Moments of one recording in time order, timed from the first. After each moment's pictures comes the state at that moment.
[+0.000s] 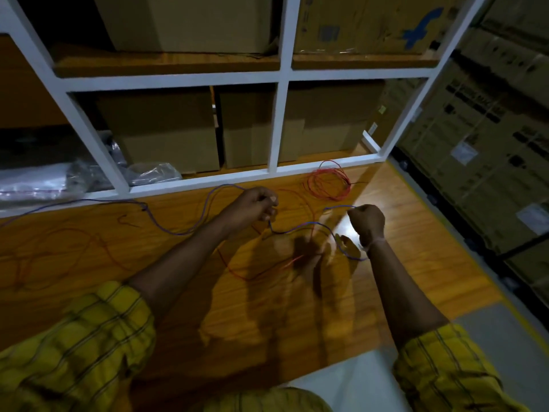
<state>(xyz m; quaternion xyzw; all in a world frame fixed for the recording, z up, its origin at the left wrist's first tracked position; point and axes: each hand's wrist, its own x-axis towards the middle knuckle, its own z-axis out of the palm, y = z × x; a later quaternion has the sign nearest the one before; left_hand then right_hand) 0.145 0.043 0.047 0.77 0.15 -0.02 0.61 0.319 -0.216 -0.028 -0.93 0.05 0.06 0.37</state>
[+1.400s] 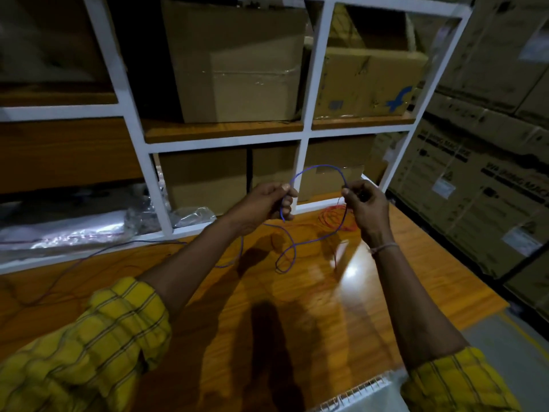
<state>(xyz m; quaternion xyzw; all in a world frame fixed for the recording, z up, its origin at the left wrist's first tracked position) 0.082 0.109 0.152 0.67 -0.03 0.02 0.74 0.202 -0.129 0.120 -0.74 -0.18 -0.11 0.64</state>
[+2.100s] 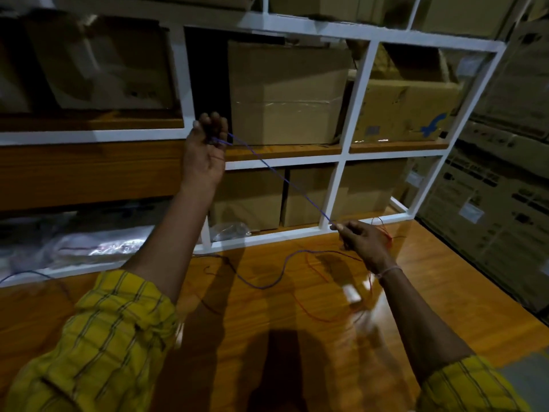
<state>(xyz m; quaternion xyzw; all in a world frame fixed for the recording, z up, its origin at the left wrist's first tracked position) 0.045 0.294 0.252 0.16 -0.07 0.35 0.92 0.154 -0.061 0.102 -0.76 -0.23 0.09 0.60</state>
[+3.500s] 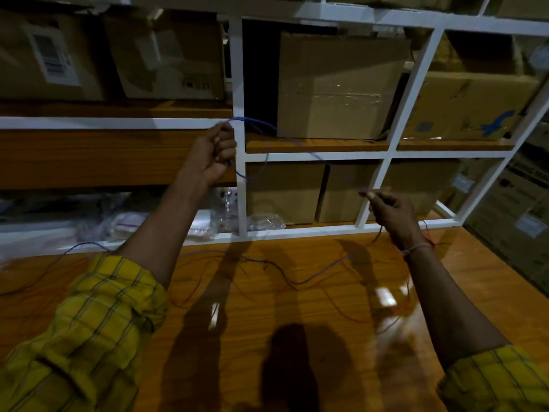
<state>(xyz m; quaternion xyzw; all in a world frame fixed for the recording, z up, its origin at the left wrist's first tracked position) -0.024 0.360 0.240 0.33 -0.03 0.18 0.93 0.162 -0.008 0.143 -0.76 -0.26 0.01 0.59</state>
